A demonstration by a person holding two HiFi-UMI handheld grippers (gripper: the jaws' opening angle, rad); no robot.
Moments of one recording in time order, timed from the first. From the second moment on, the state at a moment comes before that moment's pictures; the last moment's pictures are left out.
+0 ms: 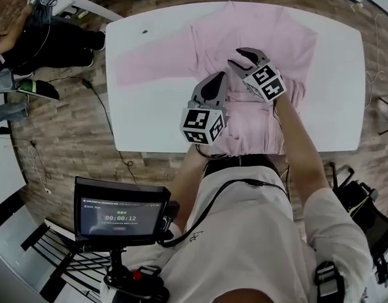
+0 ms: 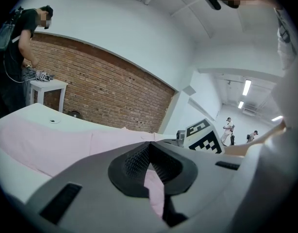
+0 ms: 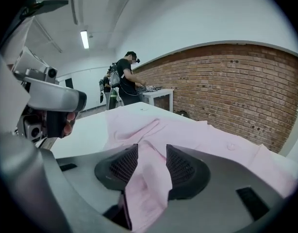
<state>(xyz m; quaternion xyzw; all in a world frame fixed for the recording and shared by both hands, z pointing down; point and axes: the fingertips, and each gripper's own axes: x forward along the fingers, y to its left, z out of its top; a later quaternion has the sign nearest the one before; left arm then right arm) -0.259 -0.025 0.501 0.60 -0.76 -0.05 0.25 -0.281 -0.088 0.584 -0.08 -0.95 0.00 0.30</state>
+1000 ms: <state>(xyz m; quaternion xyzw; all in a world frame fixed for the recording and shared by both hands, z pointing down) -0.280 -0.029 0.522 0.60 -0.75 -0.04 0.27 -0.312 -0.126 0.624 -0.06 -0.92 -0.08 0.37</state>
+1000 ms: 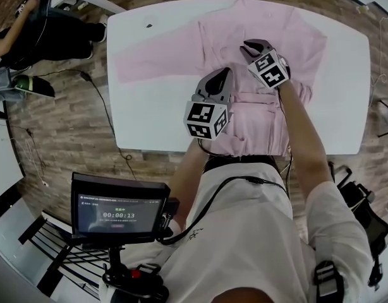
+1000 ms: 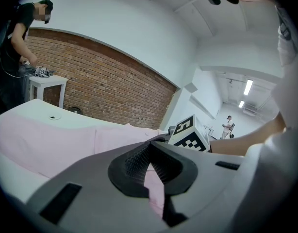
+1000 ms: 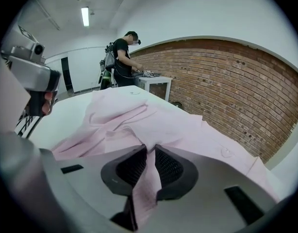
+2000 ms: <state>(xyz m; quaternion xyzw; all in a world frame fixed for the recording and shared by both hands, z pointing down) -0.300 -0.059 0.551 0.60 -0.75 -0.01 0.27 -0.283 -0.160 0.577 0.00 -0.95 0.01 0.31</state>
